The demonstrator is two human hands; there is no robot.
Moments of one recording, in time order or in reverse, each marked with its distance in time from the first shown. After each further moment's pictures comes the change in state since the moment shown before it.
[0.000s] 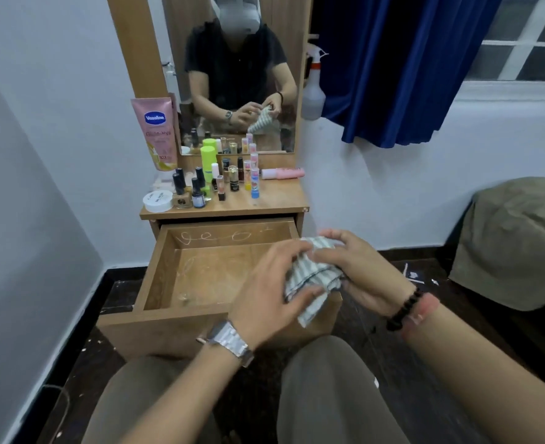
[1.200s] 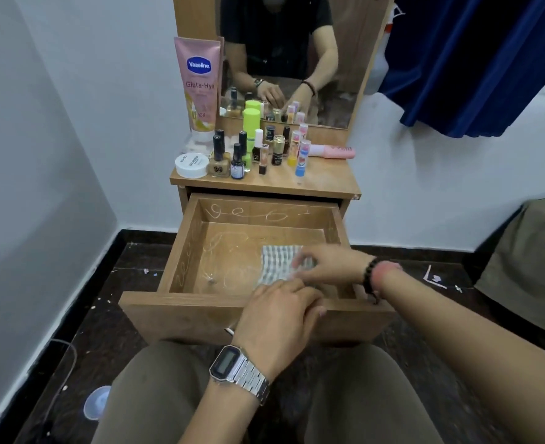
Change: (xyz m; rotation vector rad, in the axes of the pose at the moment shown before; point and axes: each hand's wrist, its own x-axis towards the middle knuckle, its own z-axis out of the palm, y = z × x) left_hand -0.042 -0.035 -0.016 0.377 -0.226 -0.284; right_hand 0.110 0.047 0.059 -1.477 -0.410 -0.006
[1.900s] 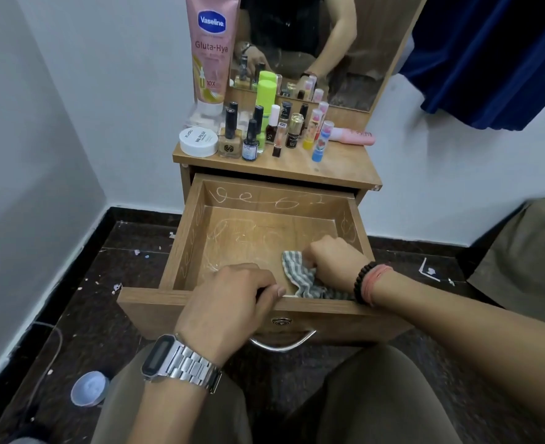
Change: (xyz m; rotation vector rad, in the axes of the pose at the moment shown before) left_hand -0.011 -0.068 -0.039 -0.098 -0.111 -0.169; right_hand 0.040 0.001 0.035 -0.477 0.161 -0.017
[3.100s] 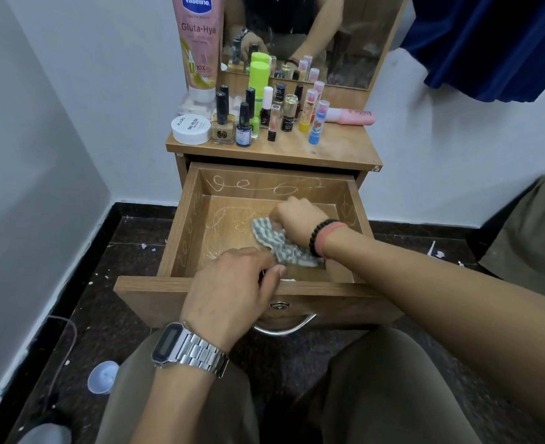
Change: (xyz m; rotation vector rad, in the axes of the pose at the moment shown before) left_hand 0.002 0.009 0.009 0.127 0.100 0.003; right_hand 0.046 -0.026 -0.023 0.107 0.068 -0.024
